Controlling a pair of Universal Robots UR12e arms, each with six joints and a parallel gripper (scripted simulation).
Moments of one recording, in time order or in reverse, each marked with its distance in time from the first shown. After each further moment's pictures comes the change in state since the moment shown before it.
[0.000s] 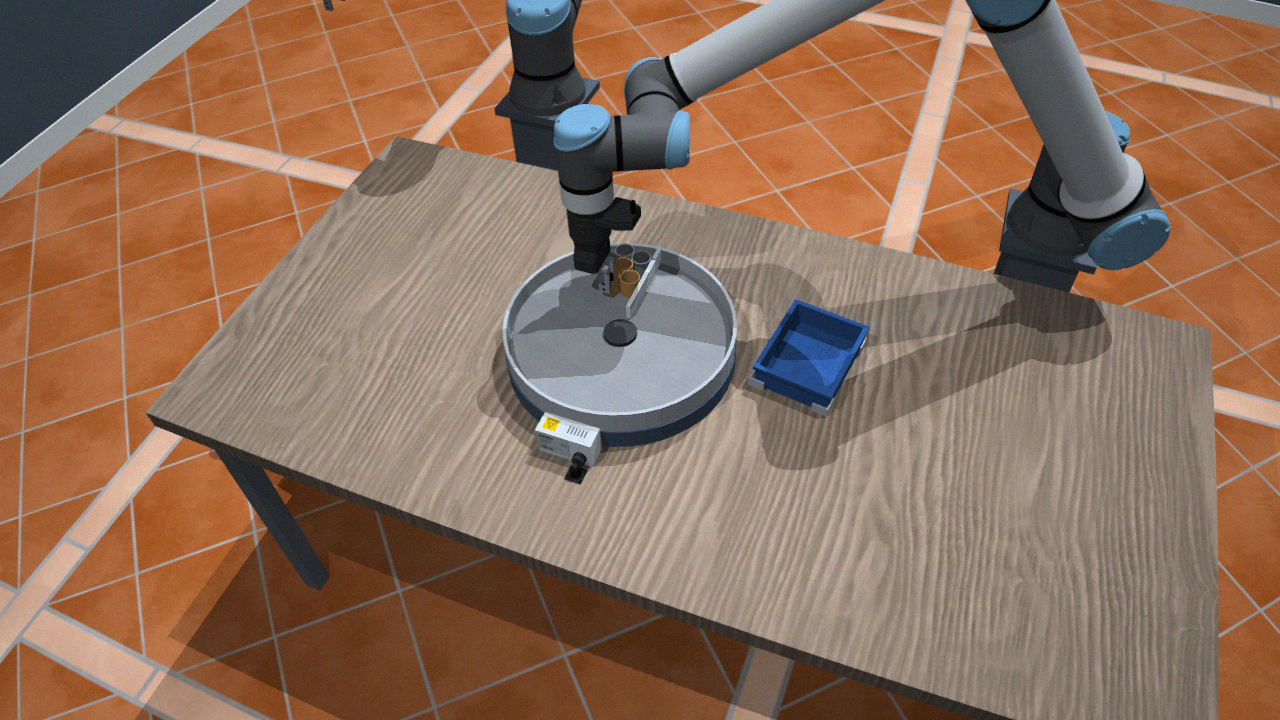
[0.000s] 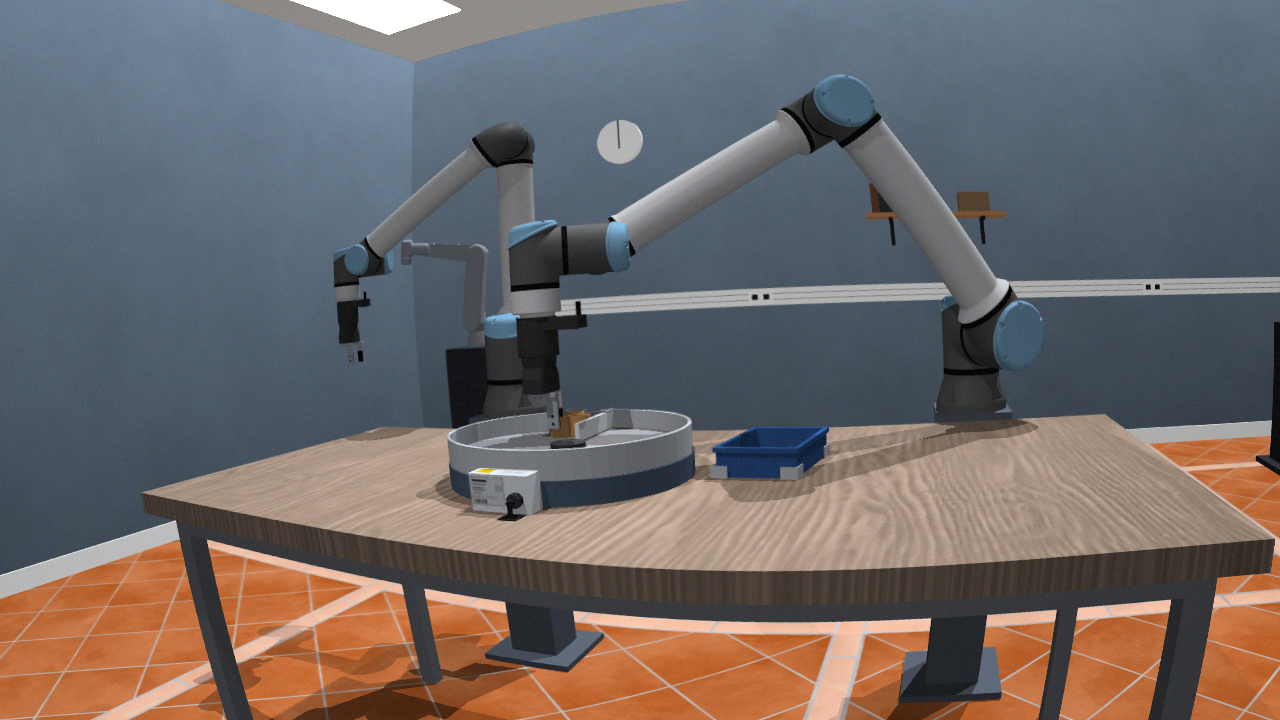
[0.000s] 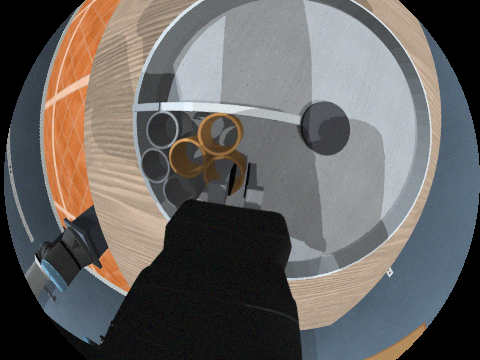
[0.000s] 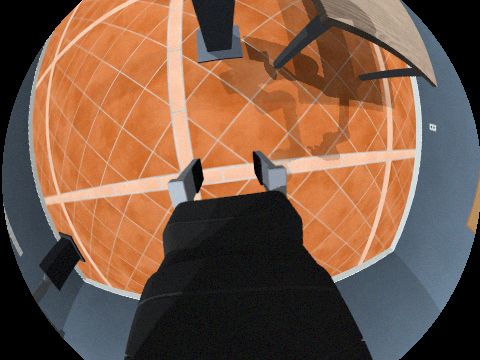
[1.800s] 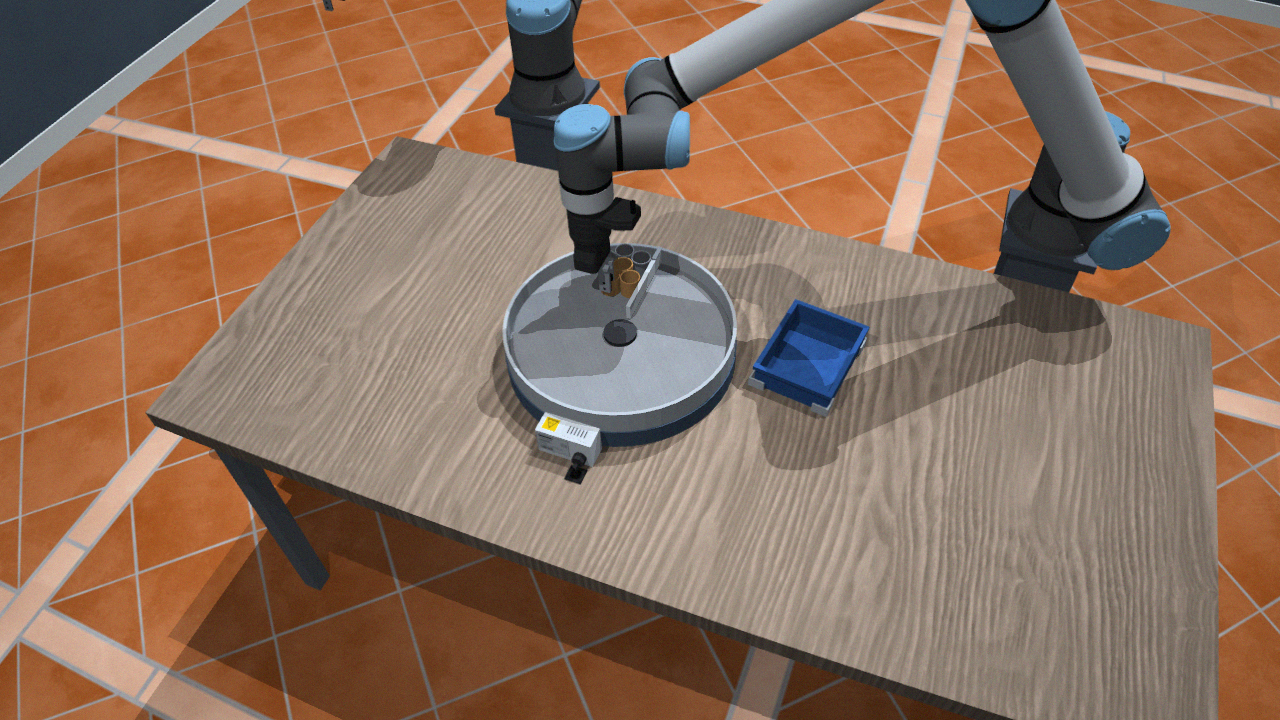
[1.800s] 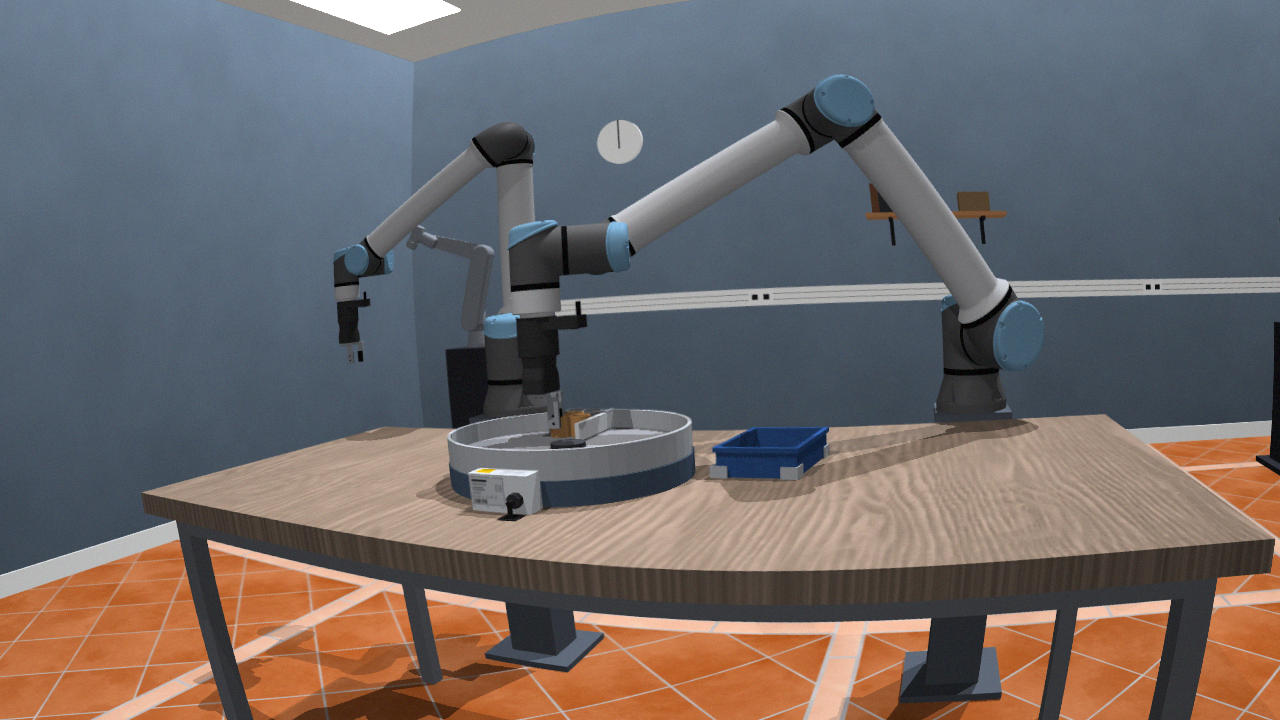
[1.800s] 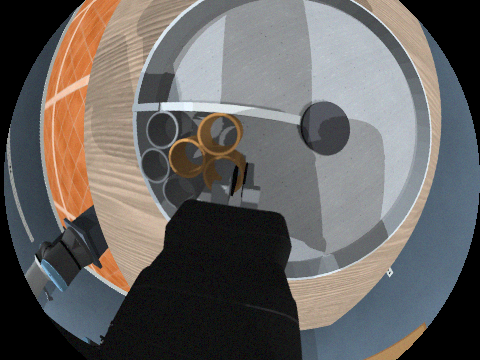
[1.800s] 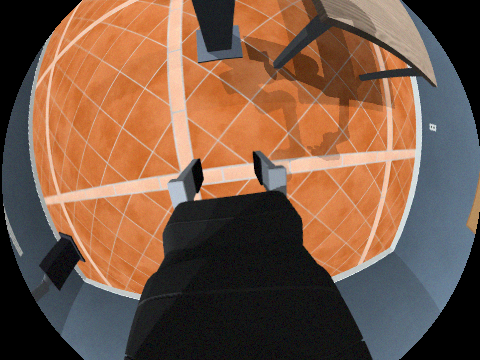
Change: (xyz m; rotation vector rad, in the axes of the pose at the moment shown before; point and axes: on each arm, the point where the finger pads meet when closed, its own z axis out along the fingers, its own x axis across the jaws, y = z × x) left arm 0.000 0.000 0.000 0.000 0.000 0.000; right arm 0.000 0.000 0.000 0.000 0.000 0.000
